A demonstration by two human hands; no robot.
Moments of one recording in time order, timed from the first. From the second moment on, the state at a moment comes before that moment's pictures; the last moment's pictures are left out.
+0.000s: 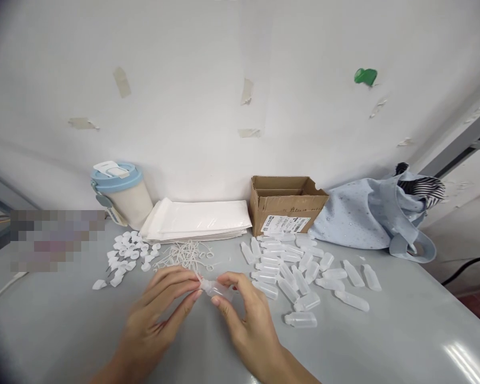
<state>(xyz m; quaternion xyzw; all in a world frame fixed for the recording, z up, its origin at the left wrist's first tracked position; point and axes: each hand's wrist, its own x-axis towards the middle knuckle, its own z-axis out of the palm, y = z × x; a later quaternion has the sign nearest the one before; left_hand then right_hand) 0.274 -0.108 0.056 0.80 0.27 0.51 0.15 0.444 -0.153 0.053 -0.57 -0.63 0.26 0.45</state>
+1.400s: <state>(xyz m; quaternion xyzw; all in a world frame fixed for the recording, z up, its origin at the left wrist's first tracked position) 0.273 -0.116 0.049 0.83 0.30 0.43 0.17 0.438 -0.150 0.061 -0.31 -0.29 0.74 0.52</state>
